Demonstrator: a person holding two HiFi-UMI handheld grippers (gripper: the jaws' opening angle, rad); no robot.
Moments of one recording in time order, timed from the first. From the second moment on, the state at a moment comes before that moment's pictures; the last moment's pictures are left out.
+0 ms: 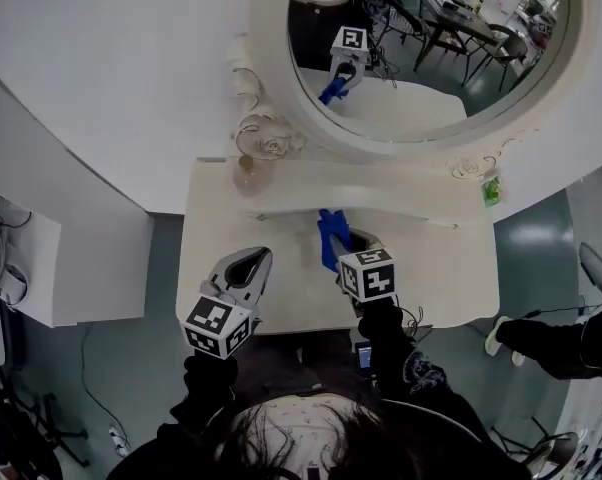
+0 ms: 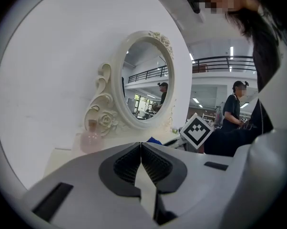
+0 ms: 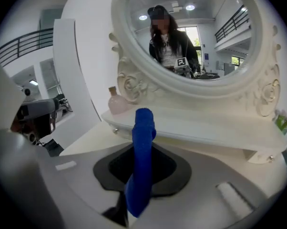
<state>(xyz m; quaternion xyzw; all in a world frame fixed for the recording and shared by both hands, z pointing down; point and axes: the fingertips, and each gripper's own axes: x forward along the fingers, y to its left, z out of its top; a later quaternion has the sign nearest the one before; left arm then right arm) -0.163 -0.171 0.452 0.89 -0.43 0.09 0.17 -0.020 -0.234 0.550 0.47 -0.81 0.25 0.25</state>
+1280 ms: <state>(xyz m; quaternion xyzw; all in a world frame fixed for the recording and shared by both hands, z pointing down) -0.334 -0.107 0.486 0.80 -0.55 0.11 0.21 -0.316 -0.192 0.661 0.26 -0.86 0.13 0.42</state>
